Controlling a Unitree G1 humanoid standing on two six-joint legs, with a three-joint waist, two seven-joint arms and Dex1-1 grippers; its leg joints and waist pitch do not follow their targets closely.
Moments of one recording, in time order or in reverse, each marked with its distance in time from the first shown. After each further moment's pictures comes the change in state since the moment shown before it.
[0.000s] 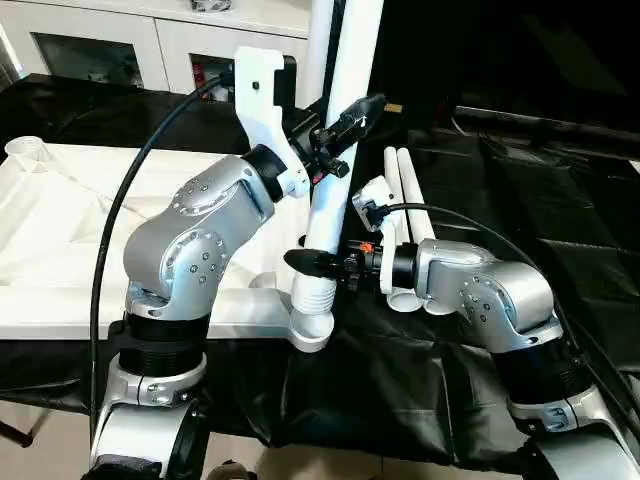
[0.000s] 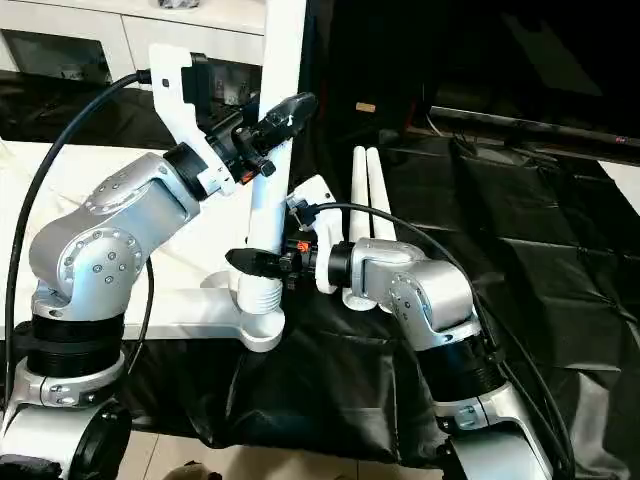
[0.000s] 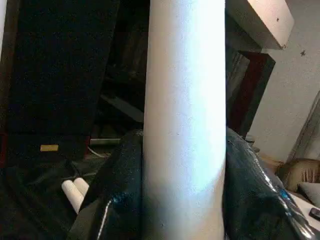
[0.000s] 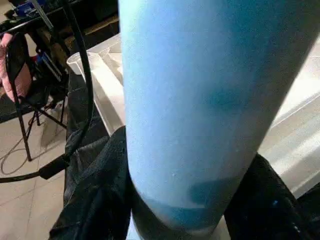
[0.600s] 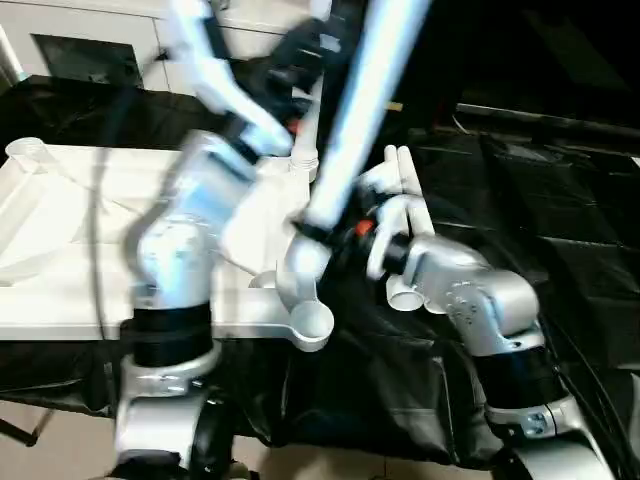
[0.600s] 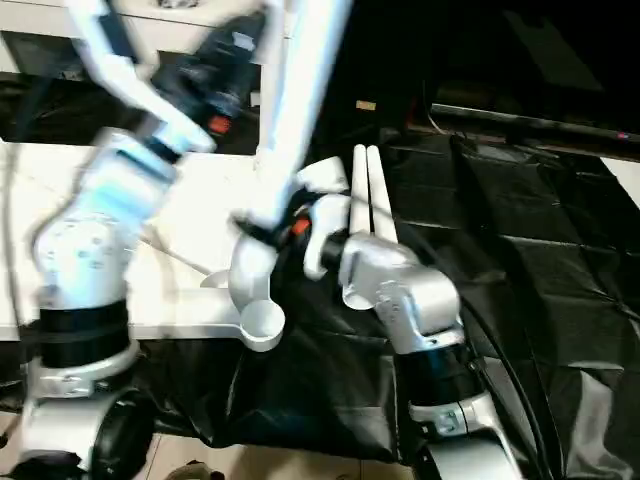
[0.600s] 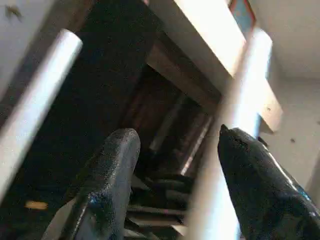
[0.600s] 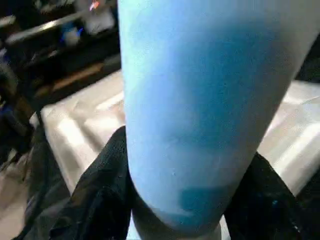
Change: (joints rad) left arm -0.046 -0.082 0.202 0.023 -0.112 -0.158 0.033; right arm 0.044 0.126 -0.120 0.003 -0.029 -0.156 -0.184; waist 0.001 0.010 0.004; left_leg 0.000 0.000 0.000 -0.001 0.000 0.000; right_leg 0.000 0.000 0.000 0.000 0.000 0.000
